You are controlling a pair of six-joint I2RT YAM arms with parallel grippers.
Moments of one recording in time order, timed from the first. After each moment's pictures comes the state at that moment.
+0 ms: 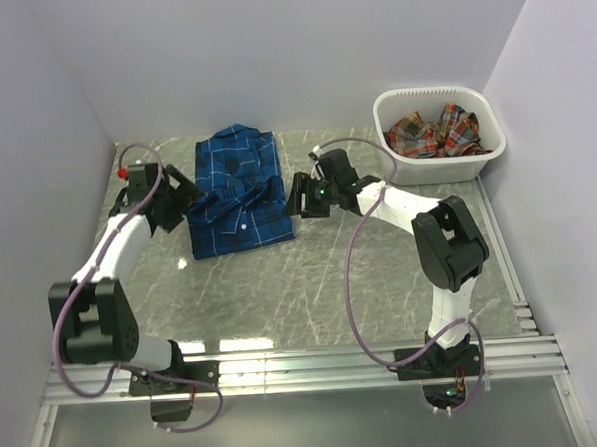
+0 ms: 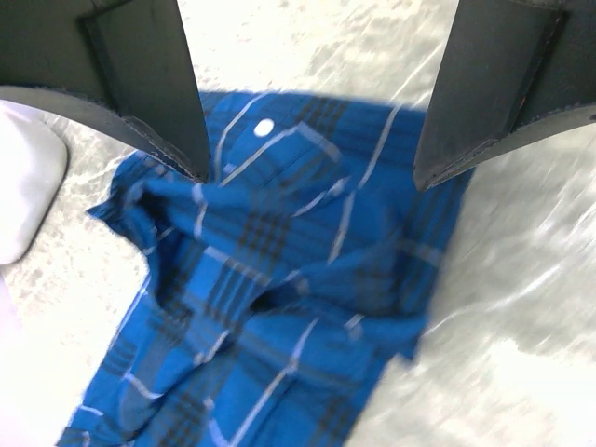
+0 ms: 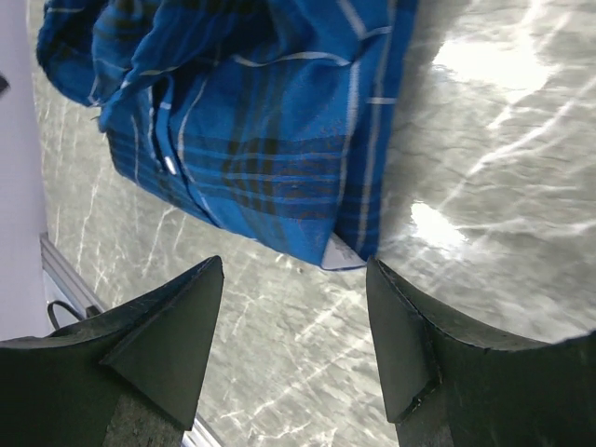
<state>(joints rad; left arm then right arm) 0.02 1.46 1.05 -0.34 0.09 -0.79 0.52 1.89 1.31 -0.17 -0.37 0.60</state>
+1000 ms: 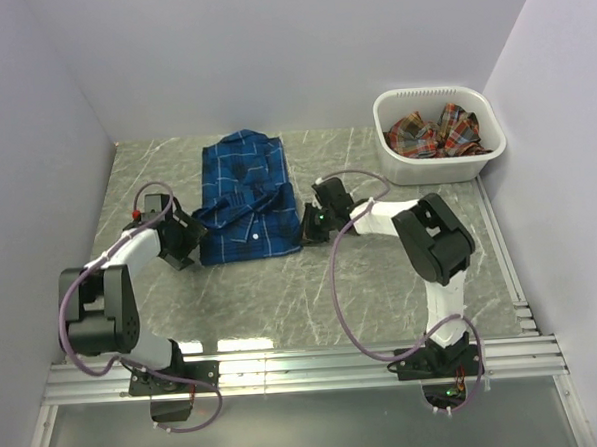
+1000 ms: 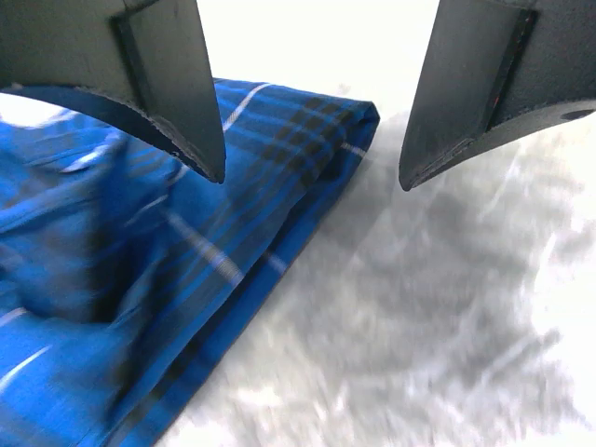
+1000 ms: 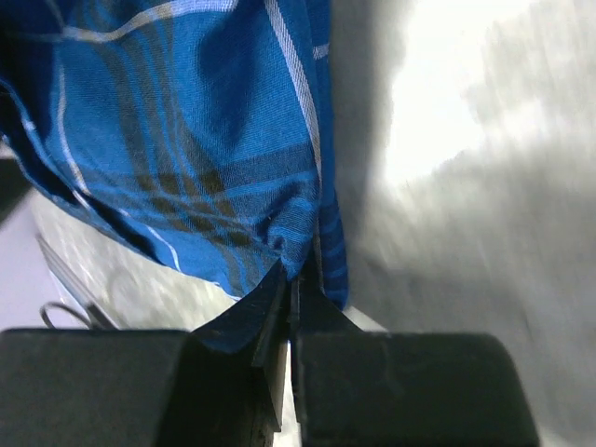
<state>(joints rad) 0.02 1.50 0.82 -0.39 0.07 -0.88 0.55 1.99 1.15 -0.03 -0.39 0.75</state>
